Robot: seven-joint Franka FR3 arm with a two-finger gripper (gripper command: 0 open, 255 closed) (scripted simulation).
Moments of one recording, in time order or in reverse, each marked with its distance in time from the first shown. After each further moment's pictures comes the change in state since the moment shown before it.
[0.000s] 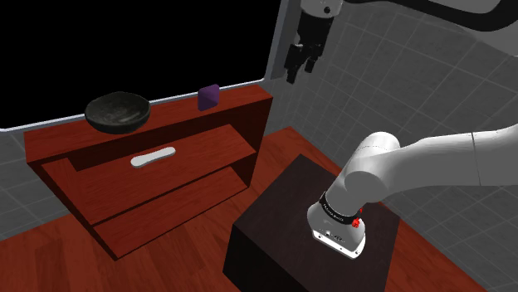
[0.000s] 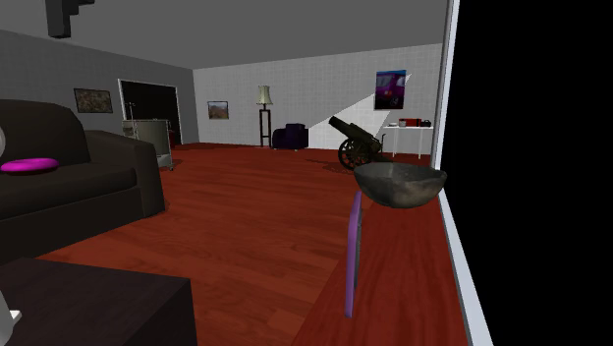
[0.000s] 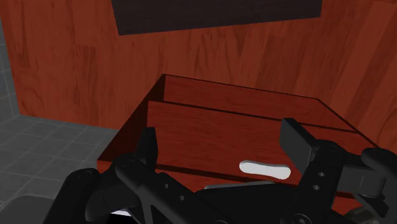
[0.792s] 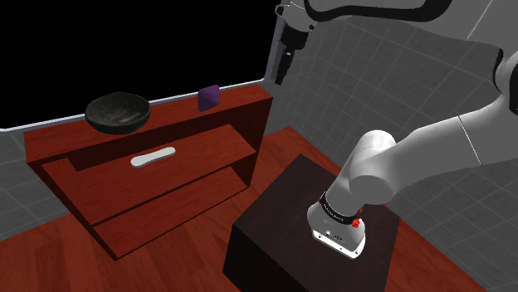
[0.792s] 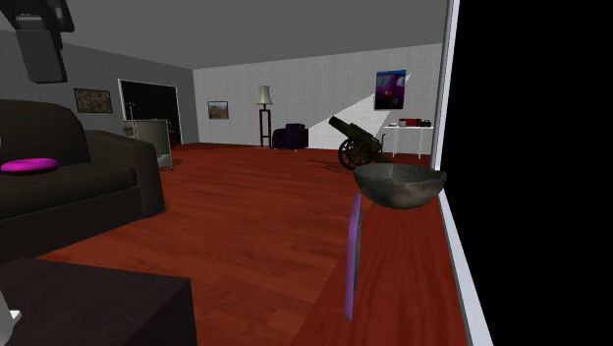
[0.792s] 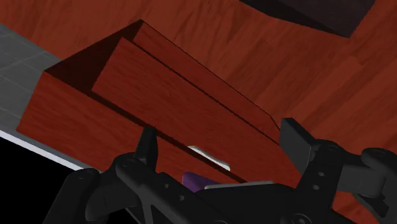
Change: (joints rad) arm 0.133 0.190 -0.304 -0.031 -0.054 0.321 -0.582
